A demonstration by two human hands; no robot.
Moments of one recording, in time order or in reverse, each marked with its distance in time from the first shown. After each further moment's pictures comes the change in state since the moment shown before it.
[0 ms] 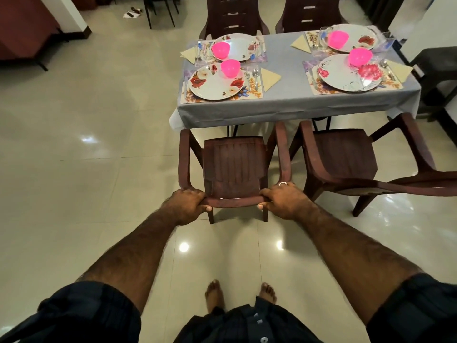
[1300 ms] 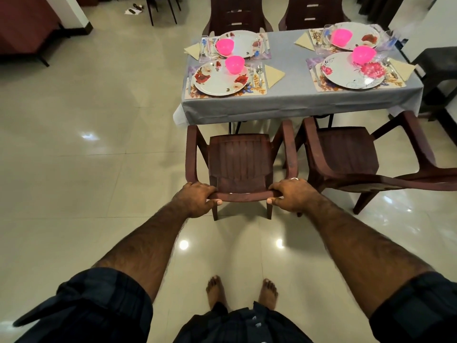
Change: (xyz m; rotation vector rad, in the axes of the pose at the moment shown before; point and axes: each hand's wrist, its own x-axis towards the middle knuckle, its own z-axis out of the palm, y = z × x) left_hand -0.010 0.022 -0.014 -0.033 -0.067 0.010; right_hand -0.011 0.002 -0.003 0.102 -0.027 0.102
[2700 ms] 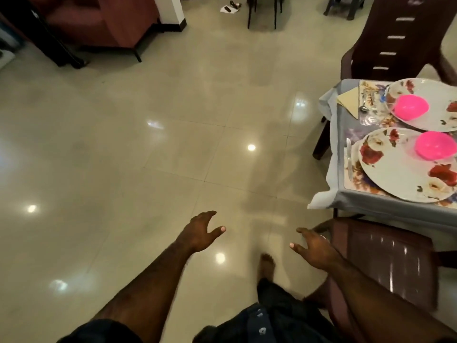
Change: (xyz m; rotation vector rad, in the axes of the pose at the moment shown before) left_hand 0.042 -0.621 -0.100 -0.594 0.066 -0.570; right_hand 0.511 -0.374 -0.073 0.320 -0.170 0.040
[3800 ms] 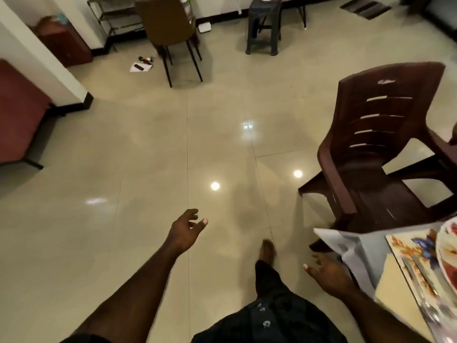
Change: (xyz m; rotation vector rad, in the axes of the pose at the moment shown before) left_hand 0.835 0.264 -0.391 -0.306 -0.021 0.098; right_hand 0.598 -0.018 -0.432 0.430 0.218 0.410
